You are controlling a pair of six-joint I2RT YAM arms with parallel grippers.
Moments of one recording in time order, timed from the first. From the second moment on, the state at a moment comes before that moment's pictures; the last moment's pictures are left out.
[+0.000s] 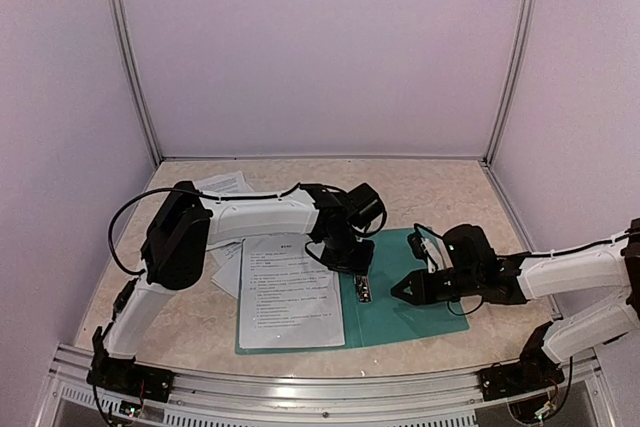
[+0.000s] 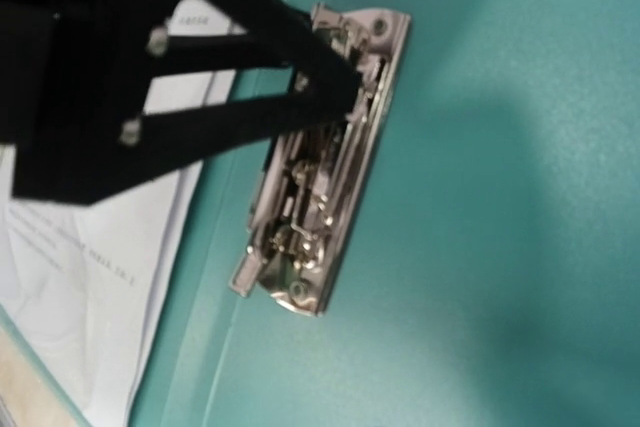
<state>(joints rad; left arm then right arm) -1.01 2.40 2.02 -0.81 0.04 -0.63 0.75 1.27 0.42 0.15 -0.28 0.60</state>
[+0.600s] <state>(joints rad) -1.00 2.42 2.04 -0.82 0.00 -0.66 0.81 1.32 0.39 0.22 -0.28 0.62</state>
